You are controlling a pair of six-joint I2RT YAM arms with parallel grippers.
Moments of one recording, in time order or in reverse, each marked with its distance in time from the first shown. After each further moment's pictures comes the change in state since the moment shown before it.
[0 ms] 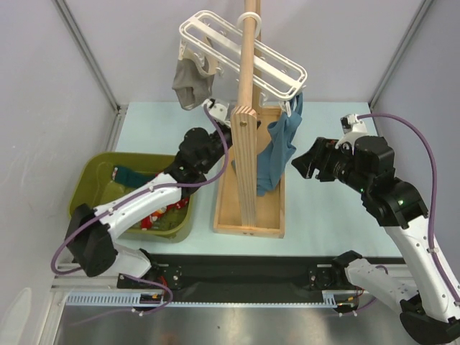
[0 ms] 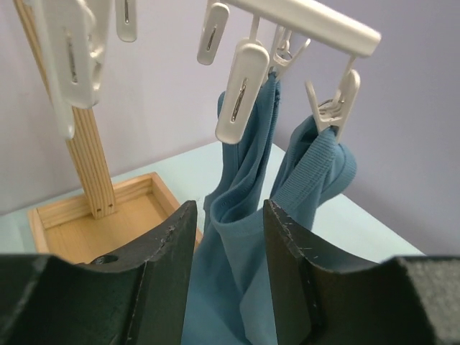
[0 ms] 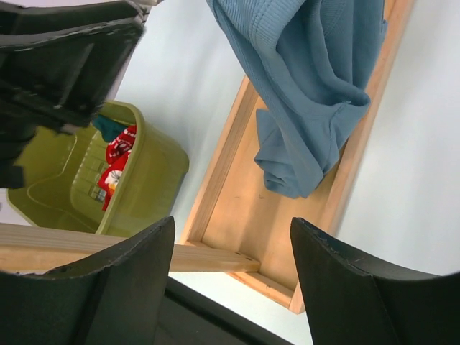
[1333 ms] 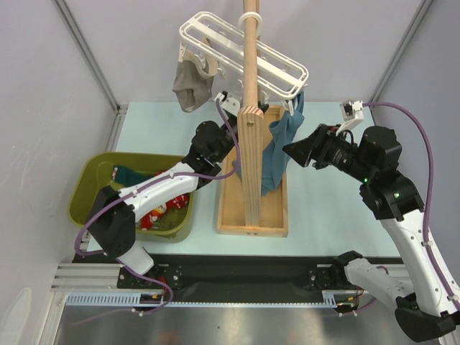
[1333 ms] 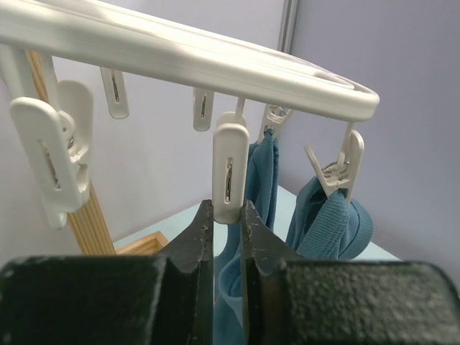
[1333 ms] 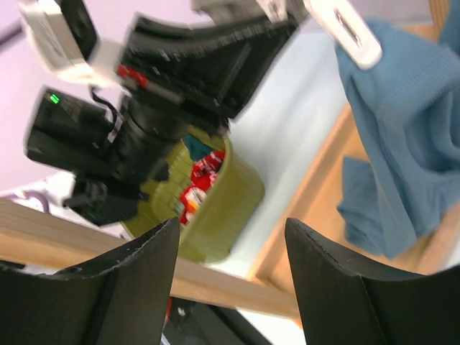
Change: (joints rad) left arm 0.000 0.211 0.117 0.254 0.026 0.111; right arm -0.074 0.030 0.000 0.232 -0.284 0.076
